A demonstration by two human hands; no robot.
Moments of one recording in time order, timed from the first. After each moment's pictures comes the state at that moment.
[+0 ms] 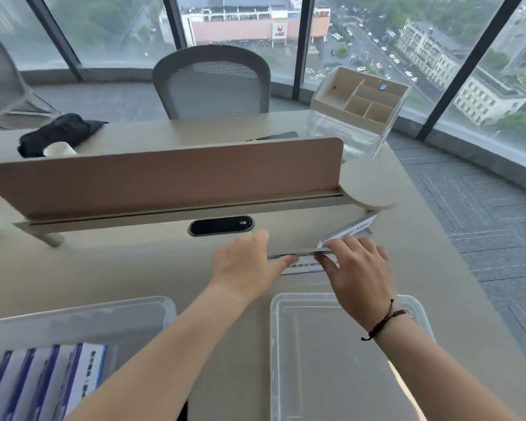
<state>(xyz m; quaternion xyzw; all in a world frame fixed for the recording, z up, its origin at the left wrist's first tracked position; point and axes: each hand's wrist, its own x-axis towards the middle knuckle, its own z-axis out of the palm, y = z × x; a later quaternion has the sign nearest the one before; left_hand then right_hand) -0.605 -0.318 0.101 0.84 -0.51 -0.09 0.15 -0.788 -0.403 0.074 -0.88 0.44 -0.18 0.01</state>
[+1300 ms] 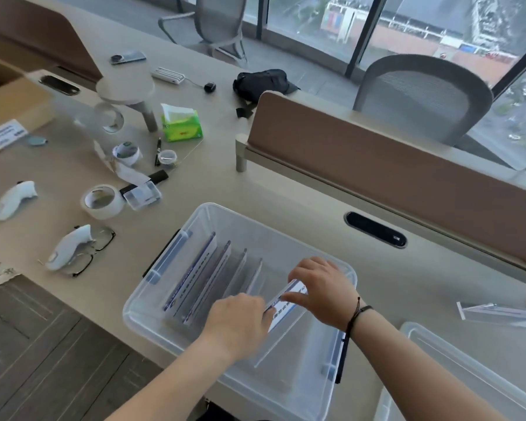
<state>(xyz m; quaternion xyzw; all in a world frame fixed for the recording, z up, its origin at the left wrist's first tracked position) -0.486 0.033 0.047 0.91 -0.35 -0.20 0.08 -0.528 -0.166 0.042 -0.99 0.02 0.08 0.12</state>
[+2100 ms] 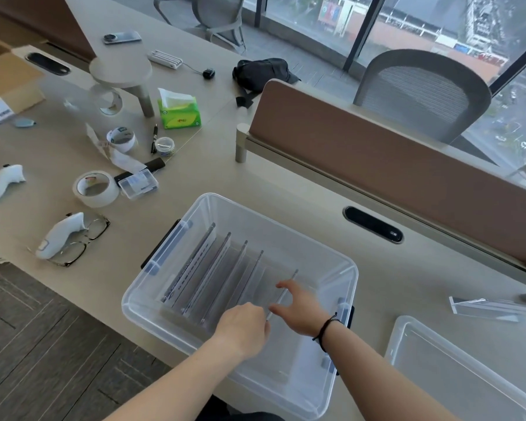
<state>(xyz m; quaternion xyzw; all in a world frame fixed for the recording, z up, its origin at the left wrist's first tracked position) -0.498 0.031 -0.012 0.89 -0.33 -0.30 0.07 -0.539 -0.117 -0.008 -0.84 0.28 0.26 0.38</state>
